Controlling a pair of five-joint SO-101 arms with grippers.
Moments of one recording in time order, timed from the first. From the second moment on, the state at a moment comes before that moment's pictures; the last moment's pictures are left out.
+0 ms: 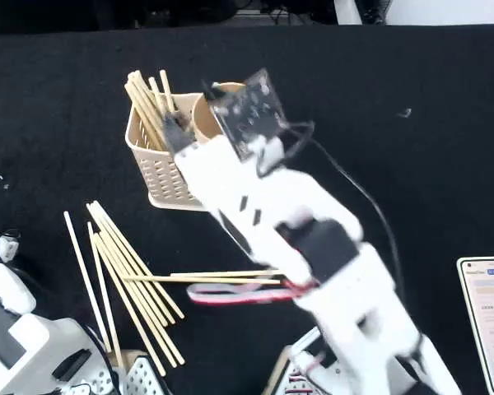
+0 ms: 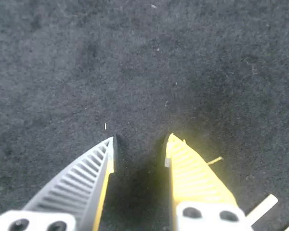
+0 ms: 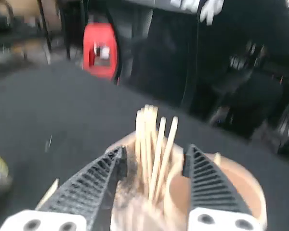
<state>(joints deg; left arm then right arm) -55.9 -5.9 43.3 42.4 19.3 -37.0 -45.7 25.1 48.8 4.6</state>
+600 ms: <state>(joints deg) -55.9 -5.9 43.3 42.4 19.3 -48.4 -31.3 60.3 53.4 33.5</state>
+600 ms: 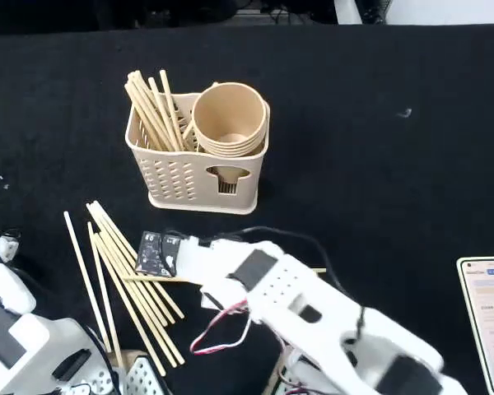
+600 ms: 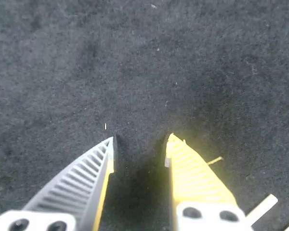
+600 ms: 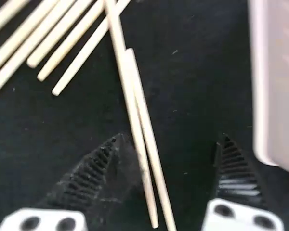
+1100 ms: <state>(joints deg) -55.9 -5.9 43.3 42.4 19.3 -46.7 -3.1 43.8 53.3 34.1</state>
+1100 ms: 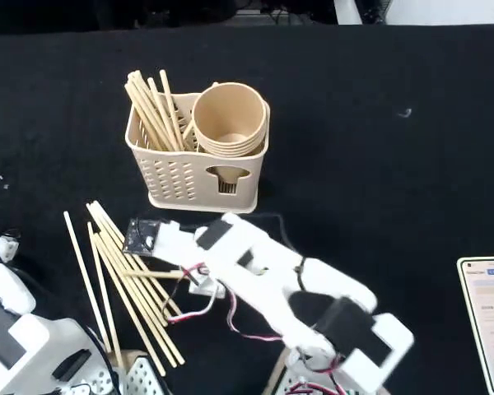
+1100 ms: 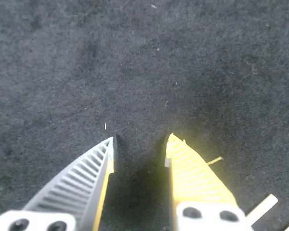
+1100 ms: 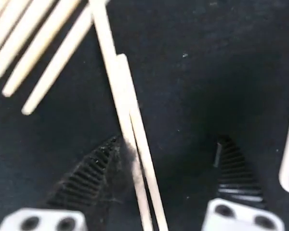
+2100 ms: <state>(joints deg) -55.9 -5.9 43.3 42.4 19.3 -38.7 -43.5 34.5 64.7 32.0</state>
